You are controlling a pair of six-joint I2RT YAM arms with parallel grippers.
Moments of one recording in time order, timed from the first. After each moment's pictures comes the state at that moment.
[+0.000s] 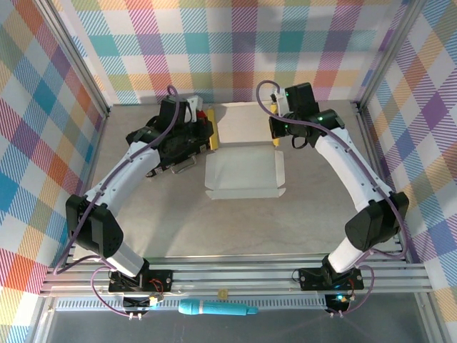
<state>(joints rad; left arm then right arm) -0.42 1.58 1.48 -0.48 0.25 -0.46 0.43 1.62 1.70 -0.84 0.00 0.08</state>
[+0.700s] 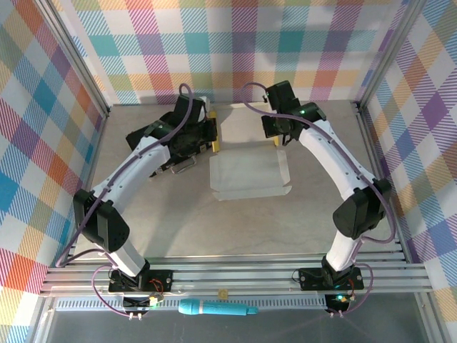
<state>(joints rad) -0.52 1.66 1.64 -0.70 -0.01 -0.48 0.51 1.77 1.86 -0.98 0.27 0.11</state>
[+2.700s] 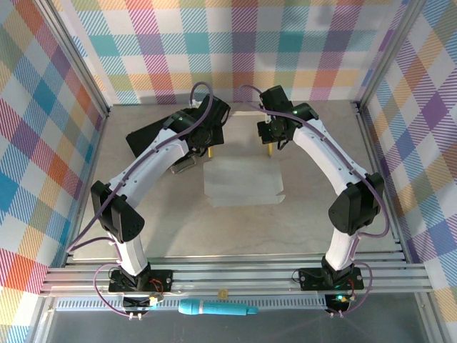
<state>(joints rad) -0.64 1.79 1.90 -1.07 -0.37 -0.66 0.51 1.81 1.85 -1.04 0.16 0.20</state>
